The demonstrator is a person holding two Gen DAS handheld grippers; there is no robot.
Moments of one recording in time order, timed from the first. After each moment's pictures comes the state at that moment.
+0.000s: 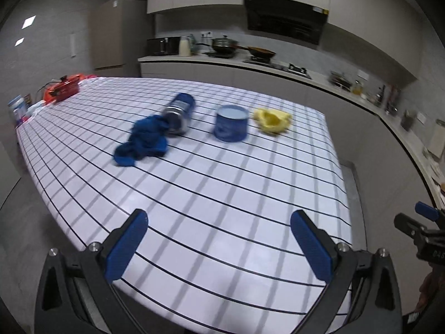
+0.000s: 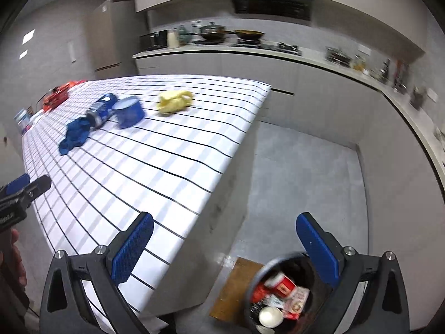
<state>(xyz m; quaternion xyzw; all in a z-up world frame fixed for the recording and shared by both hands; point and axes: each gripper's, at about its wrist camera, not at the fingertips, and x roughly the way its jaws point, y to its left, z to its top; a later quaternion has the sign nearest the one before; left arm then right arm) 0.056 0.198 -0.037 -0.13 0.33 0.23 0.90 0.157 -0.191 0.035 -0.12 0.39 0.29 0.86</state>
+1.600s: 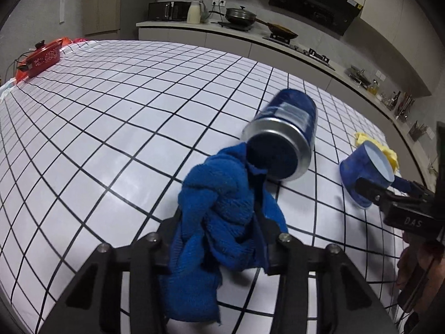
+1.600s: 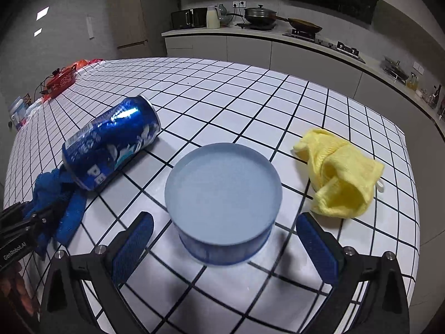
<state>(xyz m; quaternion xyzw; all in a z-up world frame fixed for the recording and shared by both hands) 0.150 0.444 -0.100 -0.19 0.40 0.18 0.88 0.261 0.151 -0.040 -0.15 0.42 0.34 0.83</state>
